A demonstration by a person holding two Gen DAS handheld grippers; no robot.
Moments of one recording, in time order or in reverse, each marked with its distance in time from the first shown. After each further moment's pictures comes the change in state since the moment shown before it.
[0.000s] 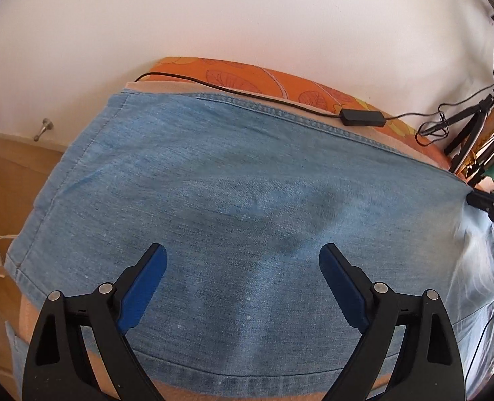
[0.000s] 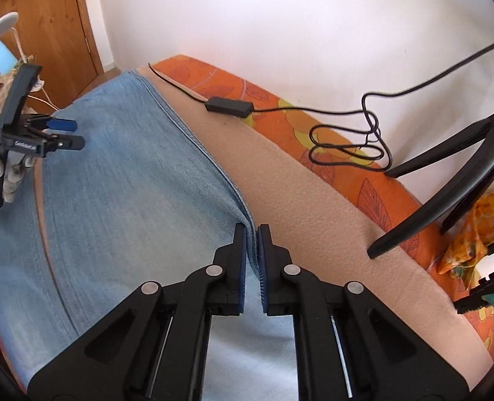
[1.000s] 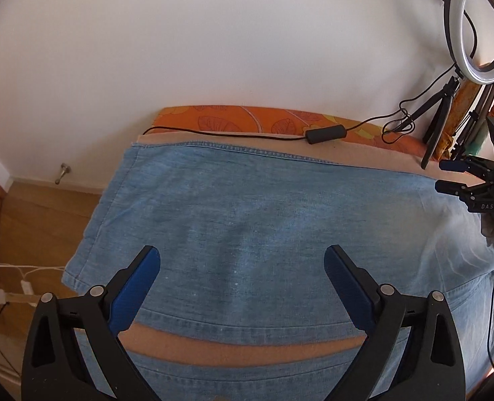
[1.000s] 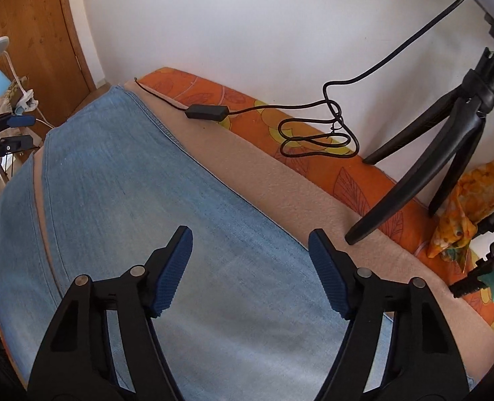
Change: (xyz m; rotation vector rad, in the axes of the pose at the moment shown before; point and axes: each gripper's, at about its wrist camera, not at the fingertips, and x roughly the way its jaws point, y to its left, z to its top) left arm -0.059 -0.040 -0.013 0.155 -0.076 0.055; right arm 0.001 -0.033 -0.010 0.080 -0.003 0.008
